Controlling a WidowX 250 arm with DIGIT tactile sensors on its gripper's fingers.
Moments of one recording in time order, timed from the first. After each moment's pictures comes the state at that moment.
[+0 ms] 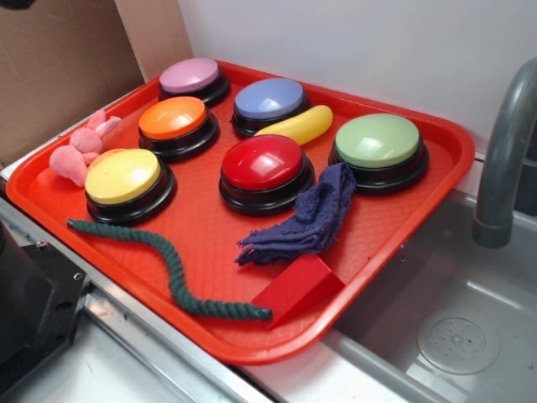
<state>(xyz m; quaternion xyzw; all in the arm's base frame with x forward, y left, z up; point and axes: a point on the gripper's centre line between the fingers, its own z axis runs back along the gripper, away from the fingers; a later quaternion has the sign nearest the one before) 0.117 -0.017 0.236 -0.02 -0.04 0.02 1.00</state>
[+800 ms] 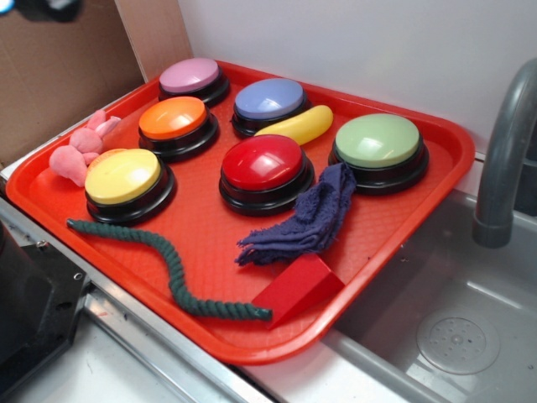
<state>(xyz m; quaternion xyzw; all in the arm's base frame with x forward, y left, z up) 0.134 -0.046 0.213 -0.04 -0.04 0.06 1.00</state>
